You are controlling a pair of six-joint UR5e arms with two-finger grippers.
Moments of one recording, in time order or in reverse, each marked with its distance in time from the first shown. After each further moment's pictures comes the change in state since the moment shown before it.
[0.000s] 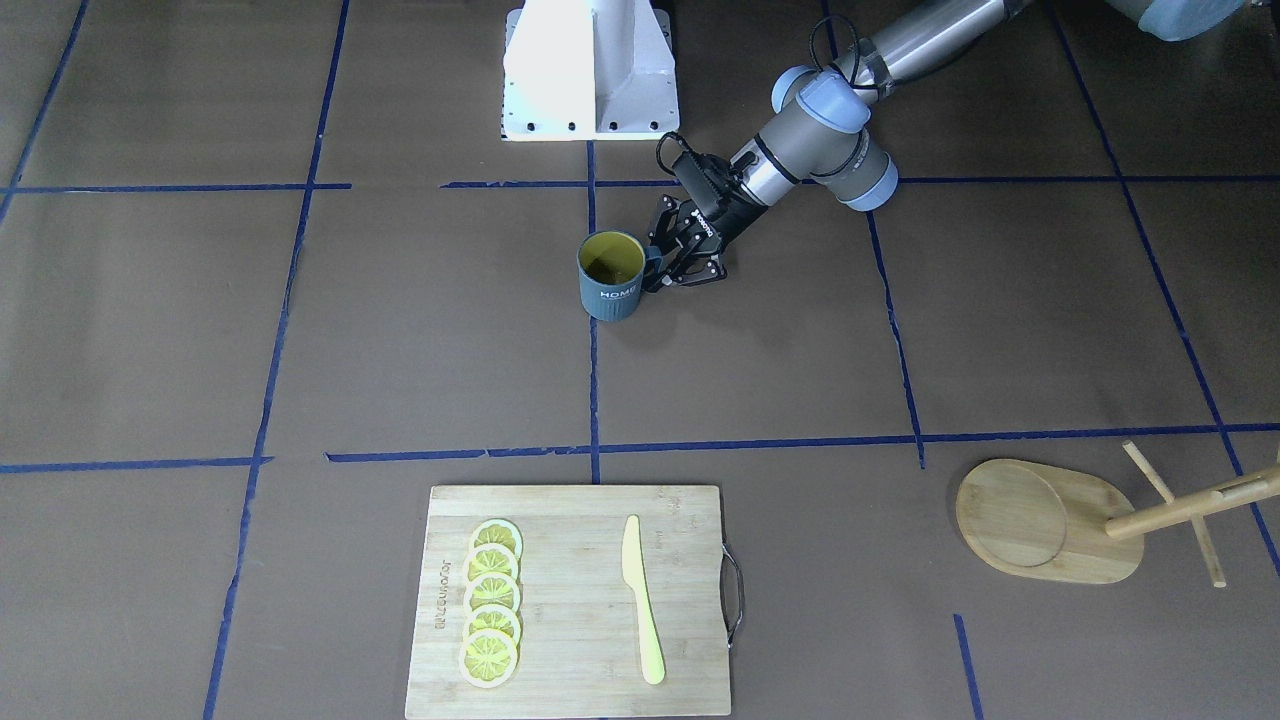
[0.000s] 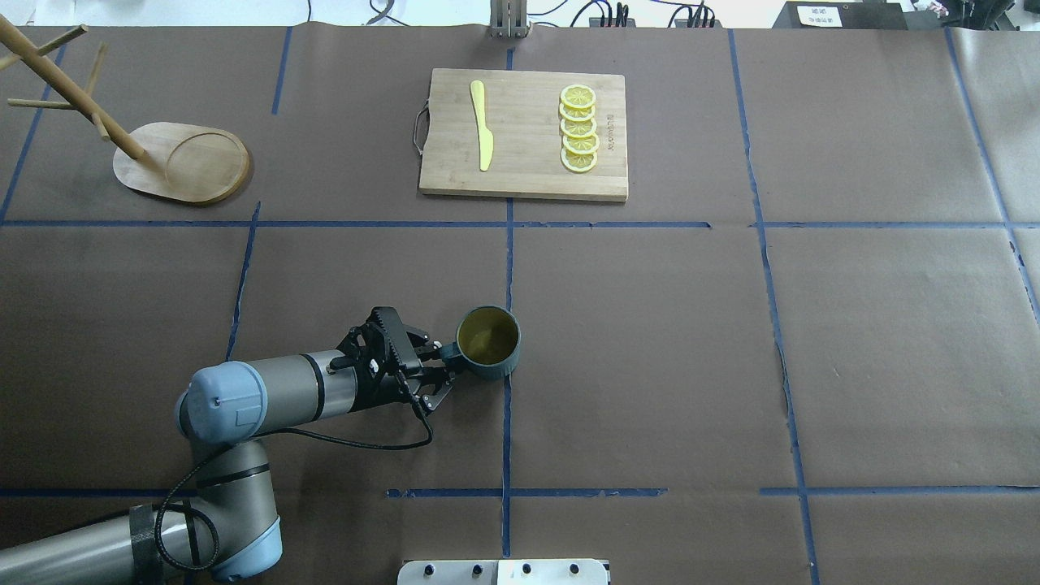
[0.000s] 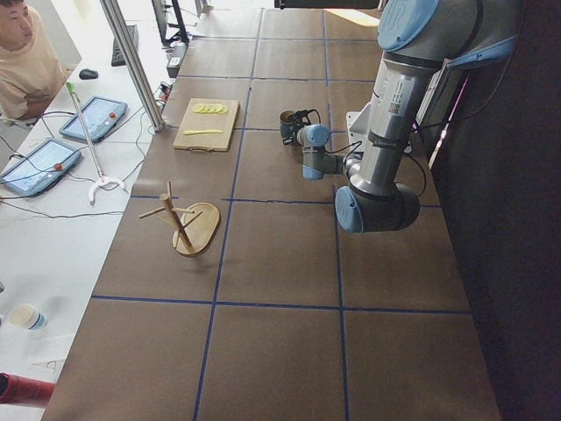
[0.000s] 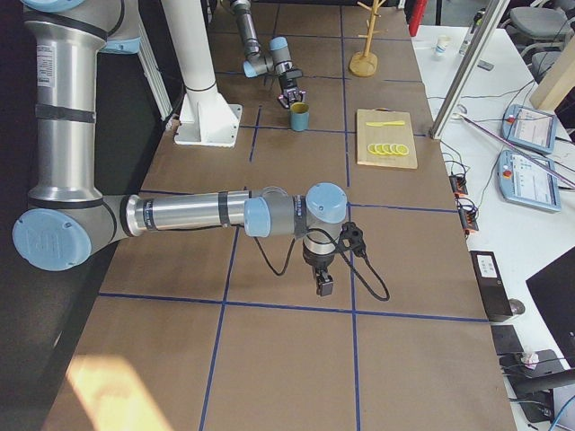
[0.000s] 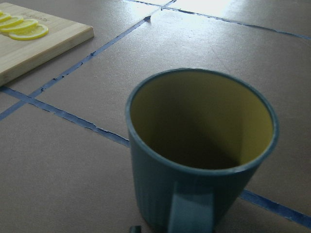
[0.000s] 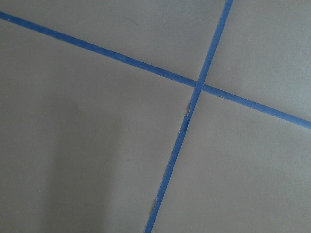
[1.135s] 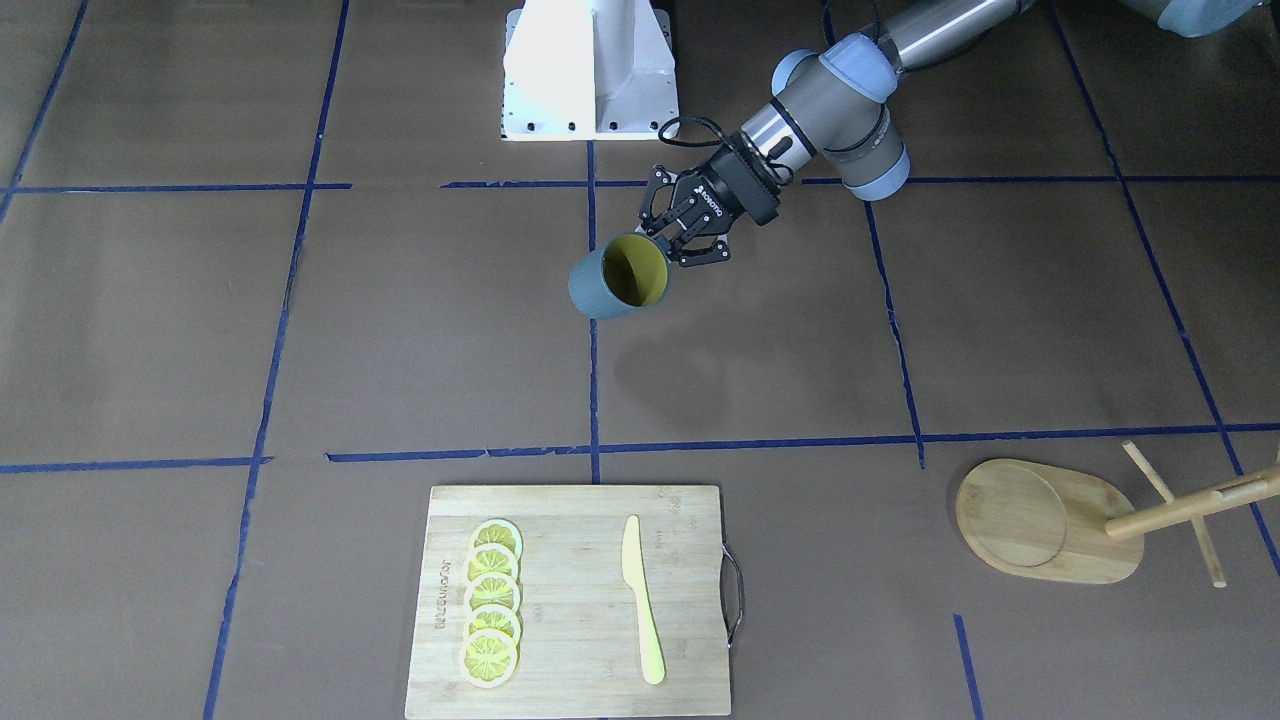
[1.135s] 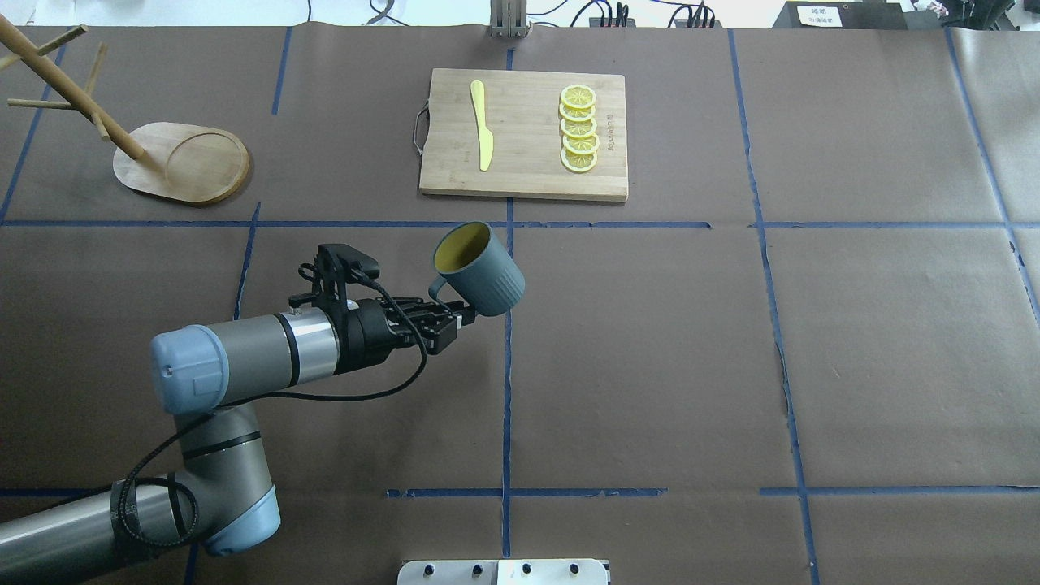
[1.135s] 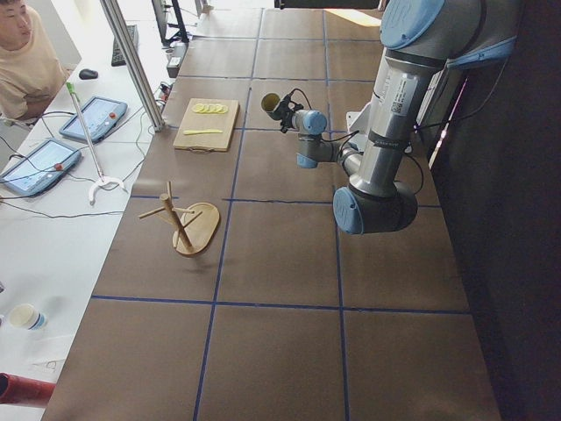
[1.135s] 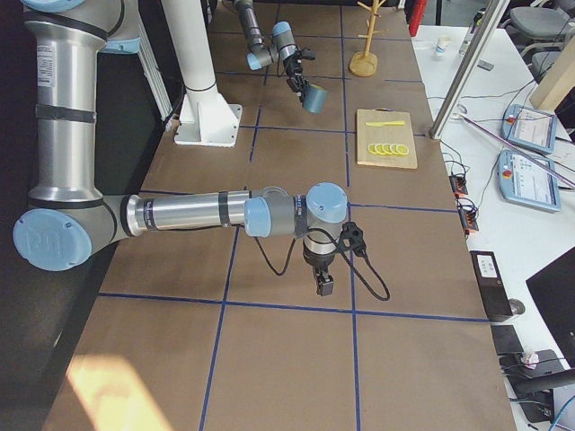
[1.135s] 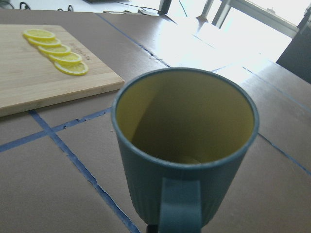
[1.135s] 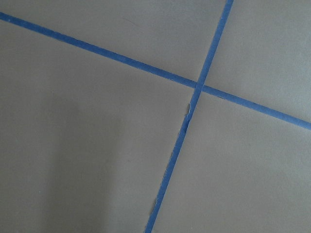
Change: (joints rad) left arm -0.089 0.005 -0.122 -0.033 -0.001 -0.829; right arm 0.000 0.002 0.000 0.000 0.000 0.000
